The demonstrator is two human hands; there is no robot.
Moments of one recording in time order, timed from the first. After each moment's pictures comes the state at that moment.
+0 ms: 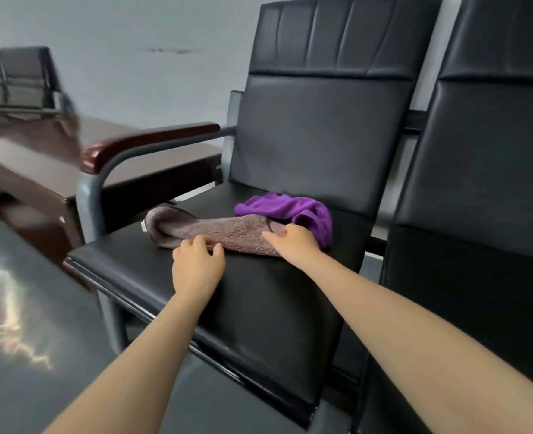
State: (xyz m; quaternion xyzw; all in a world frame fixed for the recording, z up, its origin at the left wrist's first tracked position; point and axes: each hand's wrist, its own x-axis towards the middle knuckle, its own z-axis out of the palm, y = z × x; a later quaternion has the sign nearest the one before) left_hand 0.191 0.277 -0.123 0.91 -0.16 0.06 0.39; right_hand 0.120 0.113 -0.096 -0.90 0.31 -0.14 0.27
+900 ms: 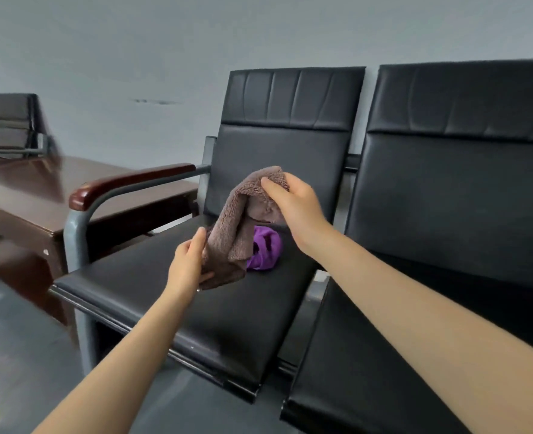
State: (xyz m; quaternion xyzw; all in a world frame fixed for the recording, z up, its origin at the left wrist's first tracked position) left_hand 0.116 0.287 -0.050 0.65 -0.17 -0.13 0.73; right_hand -0.009 0.166 0.053 -0.72 0.09 -0.40 0.56
